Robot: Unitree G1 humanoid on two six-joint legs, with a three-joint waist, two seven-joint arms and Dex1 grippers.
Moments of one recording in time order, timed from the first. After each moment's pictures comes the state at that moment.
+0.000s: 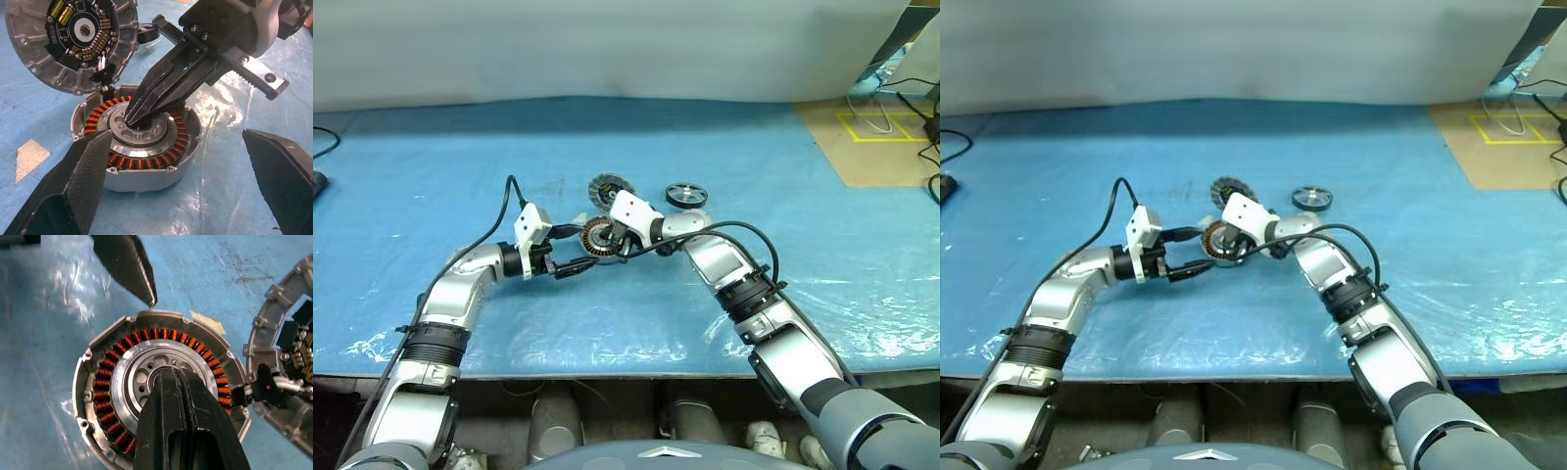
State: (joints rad) left arm -0.41 0.45 -0.03 0.26 -0.33 0.18 -1.10; right arm -0.72 -0.20 0.35 0.33 -0.07 0.41 0.84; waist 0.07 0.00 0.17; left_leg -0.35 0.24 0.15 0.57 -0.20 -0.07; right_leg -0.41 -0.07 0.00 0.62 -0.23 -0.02
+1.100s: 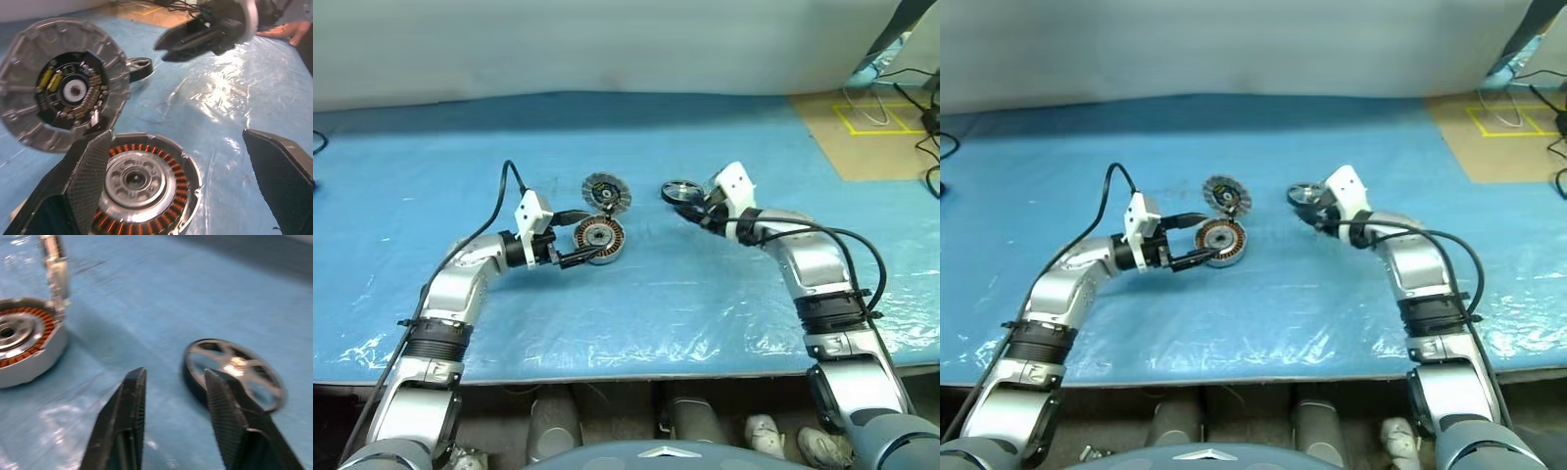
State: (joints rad) left arm -0.45 0.44 -0.03 0.18 -0.38 0.20 -1.11; right arm -0.63 -0.47 0.01 0.23 0.14 0.48 0.75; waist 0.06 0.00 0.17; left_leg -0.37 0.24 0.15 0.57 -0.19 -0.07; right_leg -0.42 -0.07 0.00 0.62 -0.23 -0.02
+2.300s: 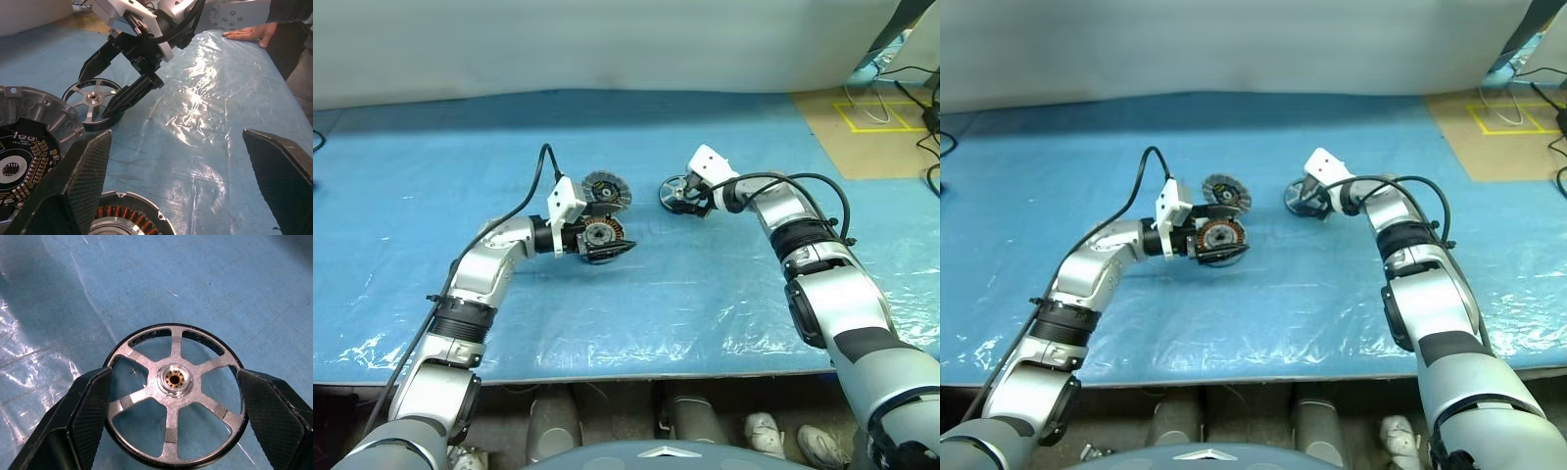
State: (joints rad) left arm -0.55 0.39 -0.12 0.15 -0.35 0.26 -1.10; right arm -1.08 -0.42 0.20 1.08 -0.17 0.02 0.83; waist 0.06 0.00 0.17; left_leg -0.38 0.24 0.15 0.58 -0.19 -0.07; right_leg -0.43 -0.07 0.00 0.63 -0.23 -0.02
